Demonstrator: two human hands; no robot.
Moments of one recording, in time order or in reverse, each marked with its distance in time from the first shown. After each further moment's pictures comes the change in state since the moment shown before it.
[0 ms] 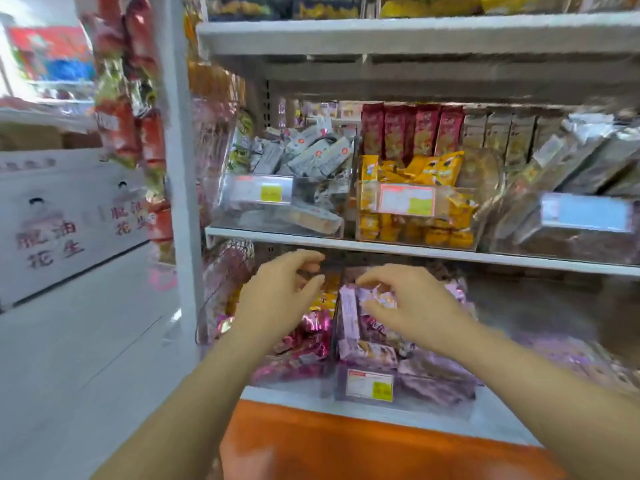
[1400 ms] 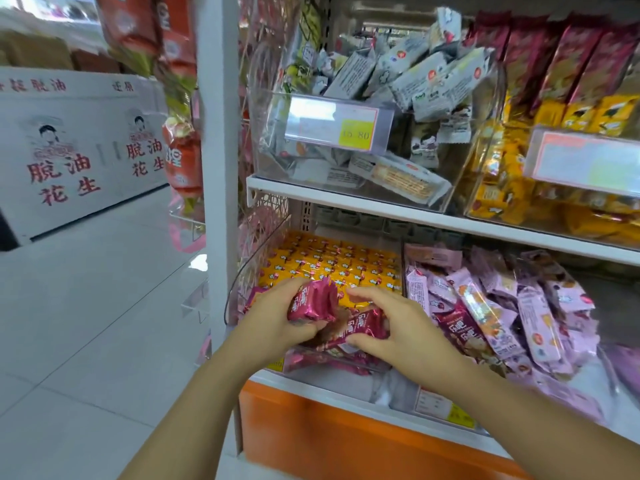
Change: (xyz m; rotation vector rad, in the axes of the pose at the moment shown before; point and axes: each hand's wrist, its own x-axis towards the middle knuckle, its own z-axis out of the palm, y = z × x) left_hand -0.003 -0.159 0.026 -0.179 -0.237 -0.096; right_hand 0.056 -0.012 0.141 0.297 -0.241 0.032
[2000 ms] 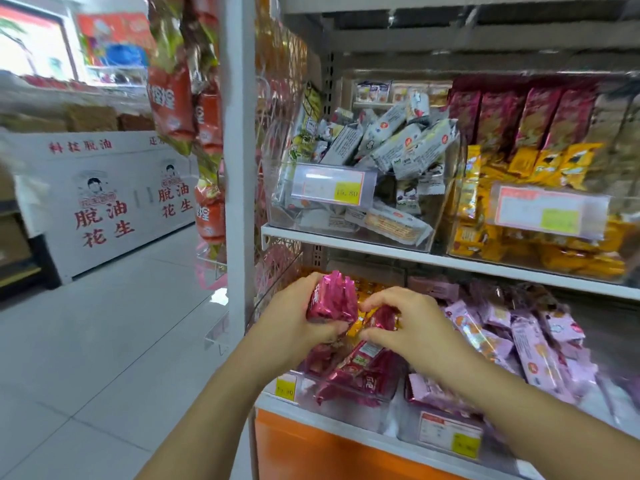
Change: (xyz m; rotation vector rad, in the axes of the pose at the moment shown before) left_hand -0.006 0.081 -0.037 -0.001 0.048 0.035; right_hand 0.006 -0.028 -0.044 0.029 0.126 -0.024
